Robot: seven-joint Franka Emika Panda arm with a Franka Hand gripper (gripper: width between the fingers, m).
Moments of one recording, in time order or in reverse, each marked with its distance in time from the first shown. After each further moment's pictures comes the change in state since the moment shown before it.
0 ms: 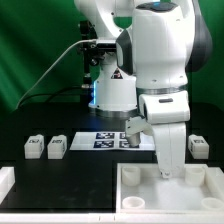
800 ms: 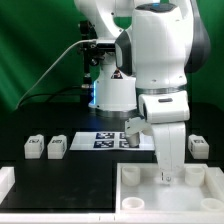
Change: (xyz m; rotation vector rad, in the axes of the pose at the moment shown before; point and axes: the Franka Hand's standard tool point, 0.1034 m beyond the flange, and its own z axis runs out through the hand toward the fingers) arm -0.001 -0.001 0.001 -0.009 0.000 0.003
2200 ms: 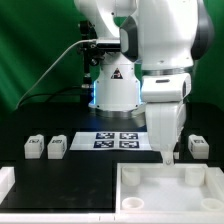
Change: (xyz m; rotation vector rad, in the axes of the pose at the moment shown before) arm 0.038 -0.018 -0.034 -0.027 0.015 0.527
